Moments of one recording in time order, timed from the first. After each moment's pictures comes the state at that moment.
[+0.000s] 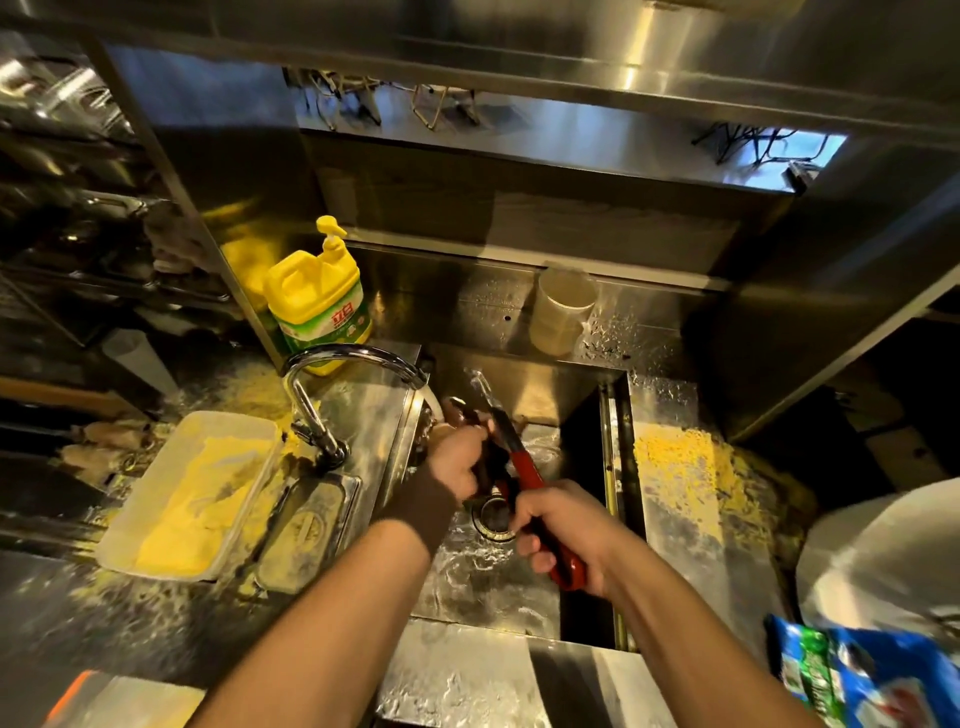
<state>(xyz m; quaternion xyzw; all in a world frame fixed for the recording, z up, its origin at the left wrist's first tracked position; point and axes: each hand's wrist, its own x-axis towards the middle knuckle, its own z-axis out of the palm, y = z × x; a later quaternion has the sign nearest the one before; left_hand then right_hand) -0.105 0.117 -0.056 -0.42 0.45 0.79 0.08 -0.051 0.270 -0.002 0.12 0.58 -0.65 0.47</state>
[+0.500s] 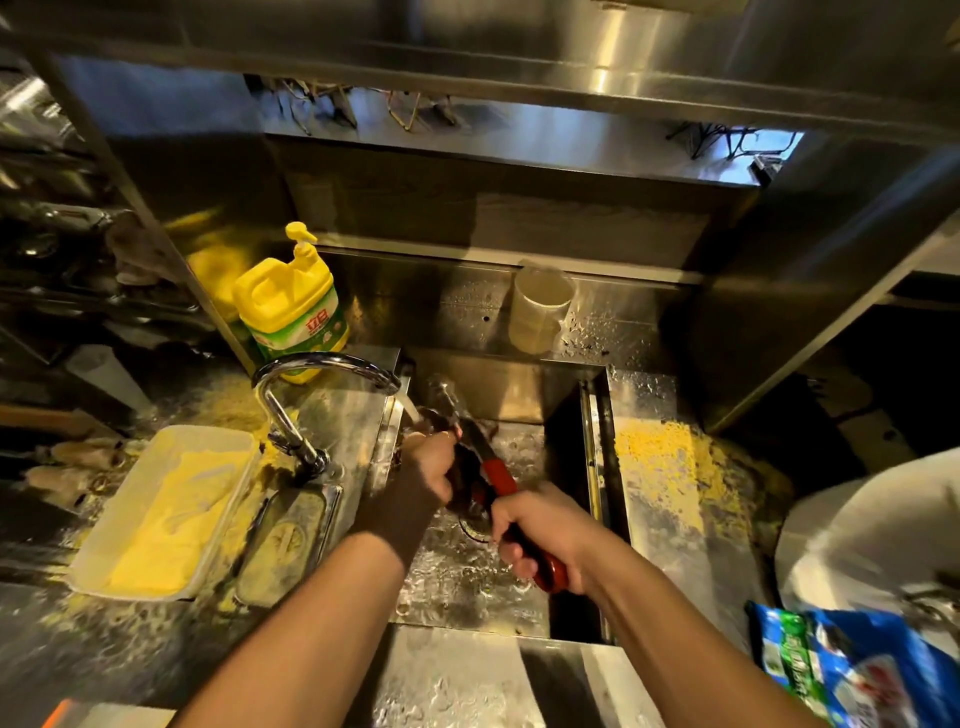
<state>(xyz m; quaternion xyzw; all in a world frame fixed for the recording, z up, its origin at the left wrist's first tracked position) -0.108 0.111 -0.068 -0.42 0.43 0.79 0.10 -0.050 0.272 0.005 0.11 0.62 -0.61 0.48</state>
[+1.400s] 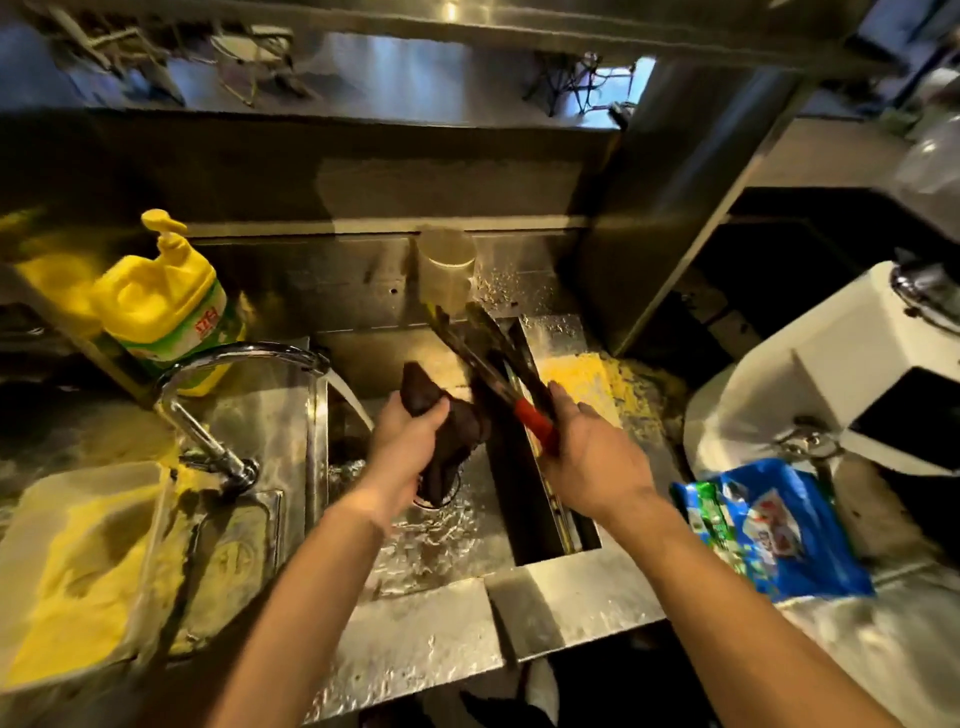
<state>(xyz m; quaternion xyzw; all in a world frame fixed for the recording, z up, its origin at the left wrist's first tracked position) -0.058 0.132 -0.024 -0.22 0.62 0.75 0.10 -0.024 0.324 0.022 0.01 0.99 -0.12 0.04</state>
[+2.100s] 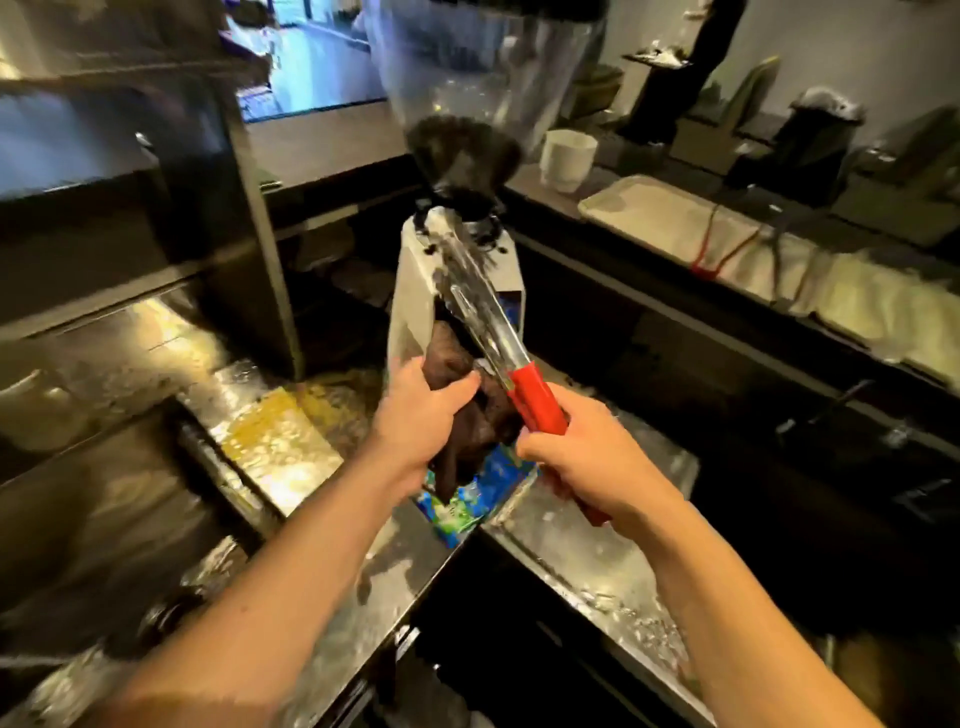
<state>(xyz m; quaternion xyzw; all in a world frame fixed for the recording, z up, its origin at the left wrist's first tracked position) 0.024 0.470 0.078 0.15 0.63 0.70 0.30 0.162 0.567 0.115 0.28 0.81 -0.51 -0.08</state>
